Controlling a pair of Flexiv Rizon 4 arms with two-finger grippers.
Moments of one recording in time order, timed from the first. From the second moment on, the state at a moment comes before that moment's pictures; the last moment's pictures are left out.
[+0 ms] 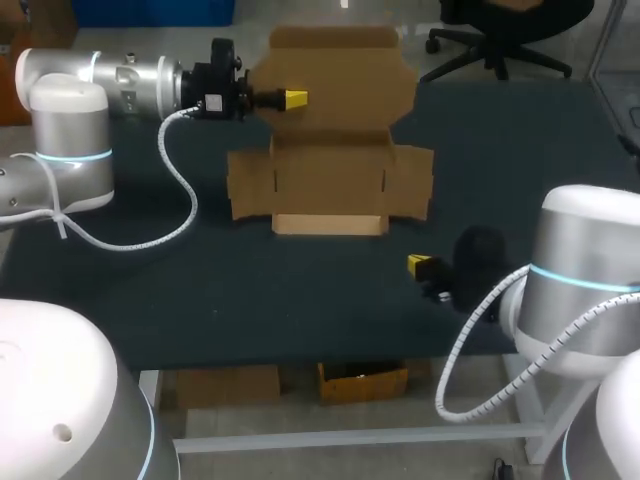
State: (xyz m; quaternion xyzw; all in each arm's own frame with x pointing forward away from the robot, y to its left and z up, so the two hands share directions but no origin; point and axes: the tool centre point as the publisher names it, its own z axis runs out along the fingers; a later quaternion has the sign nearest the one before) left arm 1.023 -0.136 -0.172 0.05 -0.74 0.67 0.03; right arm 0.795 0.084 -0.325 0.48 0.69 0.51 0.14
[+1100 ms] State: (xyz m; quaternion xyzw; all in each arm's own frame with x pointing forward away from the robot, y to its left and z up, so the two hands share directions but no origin) left arm 1.023 -0.136 -0.172 0.05 -0.74 0.67 0.03; right arm 0.817 0.135 -0.344 0.47 0.69 0.53 0.14
